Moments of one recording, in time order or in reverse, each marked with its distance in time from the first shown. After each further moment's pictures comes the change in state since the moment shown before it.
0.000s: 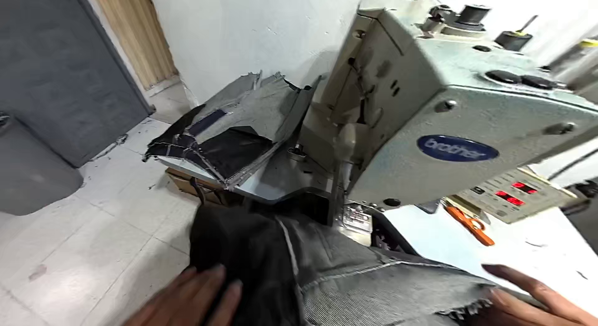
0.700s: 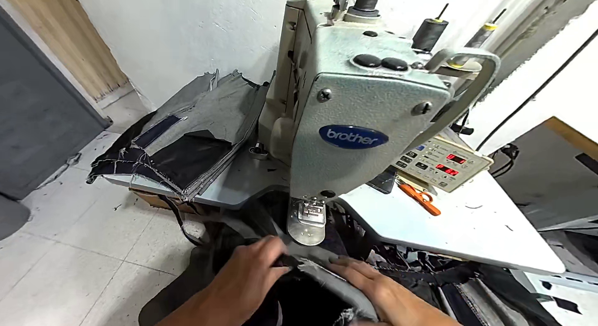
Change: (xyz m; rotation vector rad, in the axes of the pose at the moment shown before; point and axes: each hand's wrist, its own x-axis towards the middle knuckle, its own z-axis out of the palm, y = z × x) left_hand 0.108 0.053 0.117 -0.695 -0.114 -0.031; right_hand 0.029 0.007 0.113 0.857 0.070 0.090
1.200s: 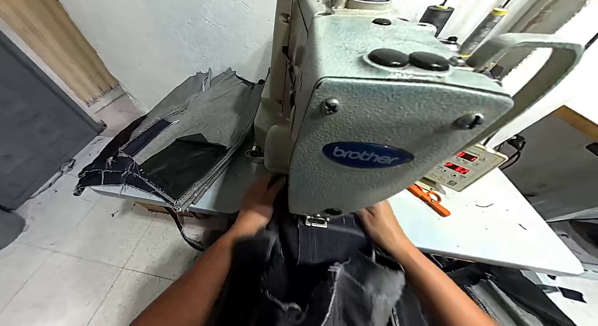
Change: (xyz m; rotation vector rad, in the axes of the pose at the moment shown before) left_hand 0.104 -0.062 0.016 -0.238 0.000 -0.742; right_hand 0.092 0.051 -0.045 -0.057 0.736 0.218
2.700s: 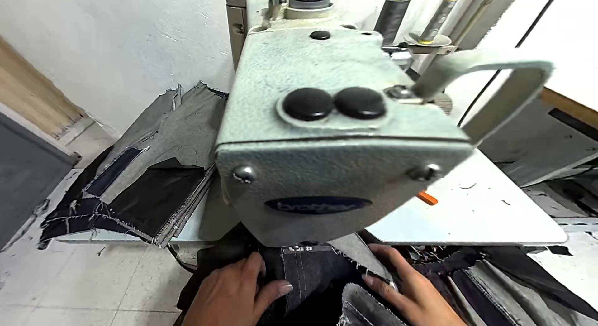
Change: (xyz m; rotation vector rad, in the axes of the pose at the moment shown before) left_hand -0.073 0.016 -0.033 0.563 -0.345 0.236; right_hand -0.103 0.009 -0.032 0.100 -0.177 0.345
